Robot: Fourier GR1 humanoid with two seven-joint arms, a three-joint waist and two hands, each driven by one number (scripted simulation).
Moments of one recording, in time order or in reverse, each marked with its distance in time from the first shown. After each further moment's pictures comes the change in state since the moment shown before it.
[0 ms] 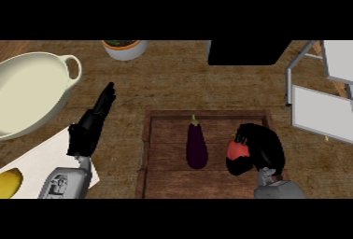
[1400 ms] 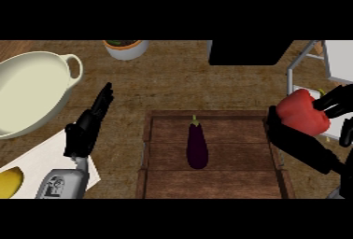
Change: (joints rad) left arm 0.009 0.006 0.010 -0.021 -0.001 -0.016 0.024; right arm -0.281 -0.049 -0.018 -0.686 0.164 -0.025 0.505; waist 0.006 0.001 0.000
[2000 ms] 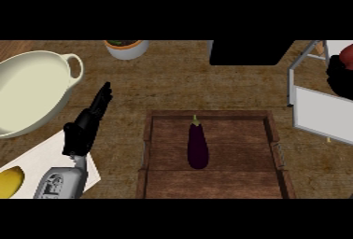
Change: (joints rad) left arm -0.012 0.008 0.016 0.024 0.002 -0.013 -0.020; right arm -0.285 -0.140 -0.299 0.129 -0.052 0.122 -0.049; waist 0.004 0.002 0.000
